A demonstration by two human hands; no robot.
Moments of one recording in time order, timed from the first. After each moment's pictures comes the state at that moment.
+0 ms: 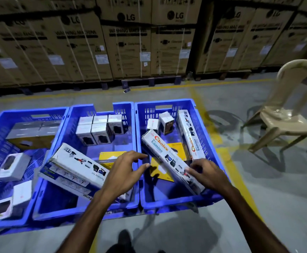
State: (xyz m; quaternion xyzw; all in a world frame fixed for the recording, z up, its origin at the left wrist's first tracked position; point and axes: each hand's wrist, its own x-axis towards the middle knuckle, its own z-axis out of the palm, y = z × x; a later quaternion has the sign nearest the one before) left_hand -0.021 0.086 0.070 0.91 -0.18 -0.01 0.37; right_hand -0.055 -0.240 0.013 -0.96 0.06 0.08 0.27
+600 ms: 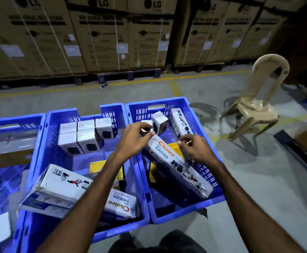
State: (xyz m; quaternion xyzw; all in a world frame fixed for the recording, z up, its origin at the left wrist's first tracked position) left_hand 0.134 0.053 0.071 0.87 -0.21 -0.03 0.44; right_hand 0.044 -0.196 0.047 -0.93 0.13 -0.01 0.34
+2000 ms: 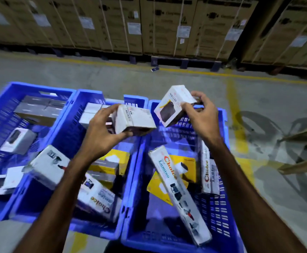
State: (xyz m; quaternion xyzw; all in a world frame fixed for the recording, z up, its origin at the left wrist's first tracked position) left_hand 0.137 0.107 0.086 0.88 -0.01 0.09 0.47; right_hand 0.209 -0.191 0.094 -0.82 0.06 -0.10 0.56
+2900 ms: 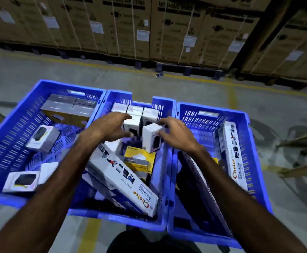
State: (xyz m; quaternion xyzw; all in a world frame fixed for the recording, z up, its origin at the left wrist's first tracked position) left_hand 0.149 0.231 0.119 0.98 -0.07 -0.16 0.14; right_hand 0.166 -0.022 0.071 -0.95 -0.16 0.08 0.27
